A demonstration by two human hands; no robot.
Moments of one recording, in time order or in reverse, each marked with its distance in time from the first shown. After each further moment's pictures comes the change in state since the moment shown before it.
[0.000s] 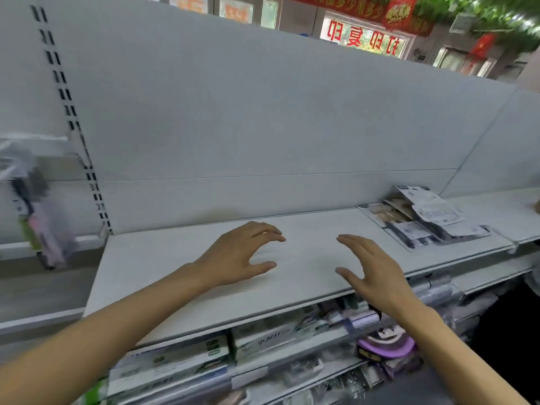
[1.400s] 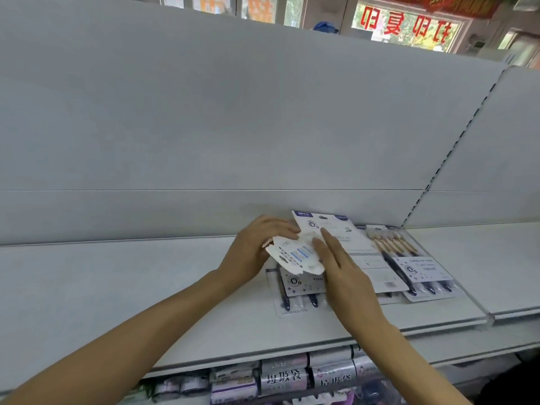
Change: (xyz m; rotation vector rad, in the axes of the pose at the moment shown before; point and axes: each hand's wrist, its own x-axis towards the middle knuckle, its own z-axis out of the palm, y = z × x) left_hand 0.371 0.129 0.243 -0.335 0.375 -0.111; right_hand 0.089 0.370 -0.015 -0.043 0.031 -0.172
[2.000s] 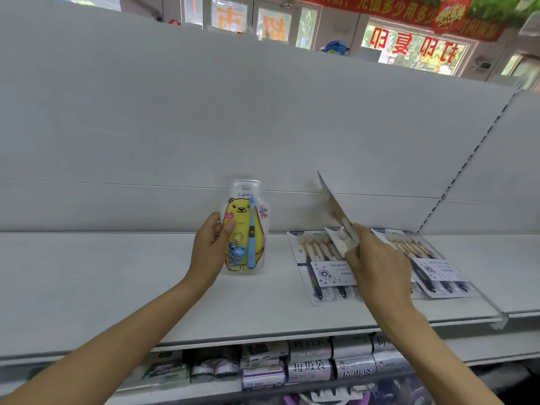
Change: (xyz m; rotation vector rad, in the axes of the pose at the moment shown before) left_hand -0.077 0.014 -0.112 -0.414 0.465 -0.554; right_hand 0.008 -0.071 -0.062 -0.108 0.185 0.312
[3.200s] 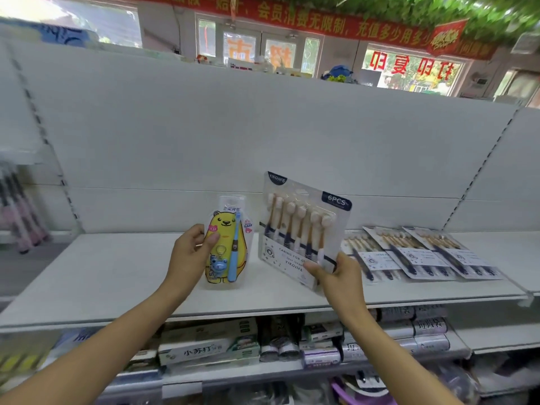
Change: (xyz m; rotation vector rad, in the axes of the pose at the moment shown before) left_hand -0.063 0.066 -0.199 0.149 0.027 -0.036; right_hand -0.102 -0.179 -0.001 1.192 -0.203 0.260
